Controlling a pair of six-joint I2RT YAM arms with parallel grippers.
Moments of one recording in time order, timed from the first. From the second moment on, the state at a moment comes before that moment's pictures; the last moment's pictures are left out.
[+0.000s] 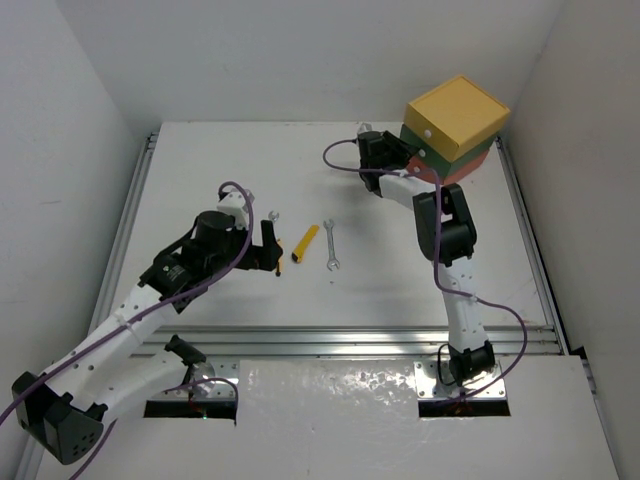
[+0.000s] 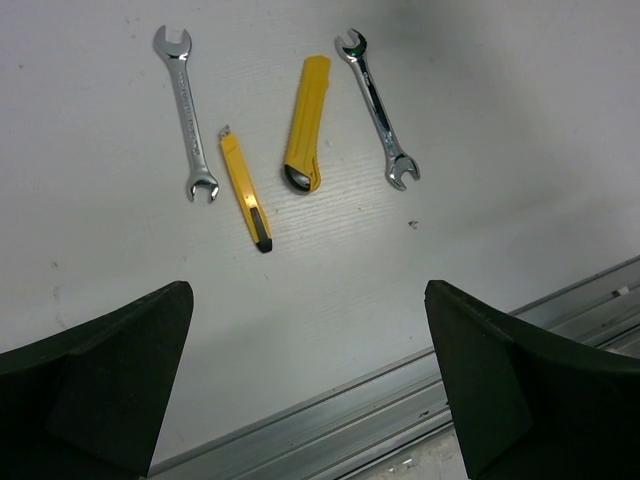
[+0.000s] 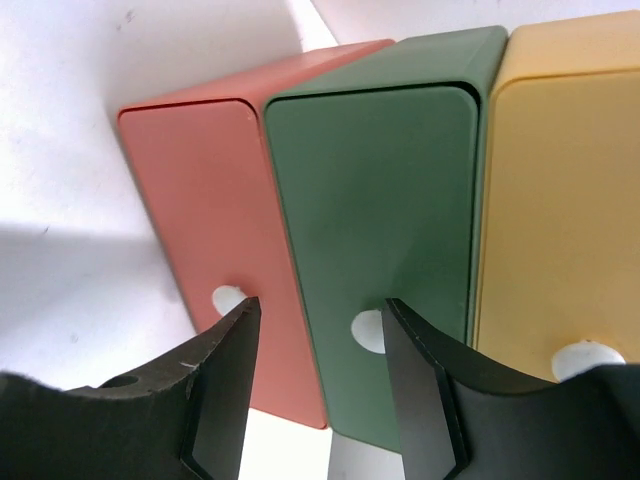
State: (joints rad) left arm -0.52 0.87 0.80 -0.51 -0.07 -0.37; right arm 0.33 2.42 1.78 0.14 0.90 -0.90
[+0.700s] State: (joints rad) left arm -0.54 0.87 0.80 -0.51 -0.06 -0.36; right arm 0.32 2.22 1.69 -0.24 0.81 -0.22
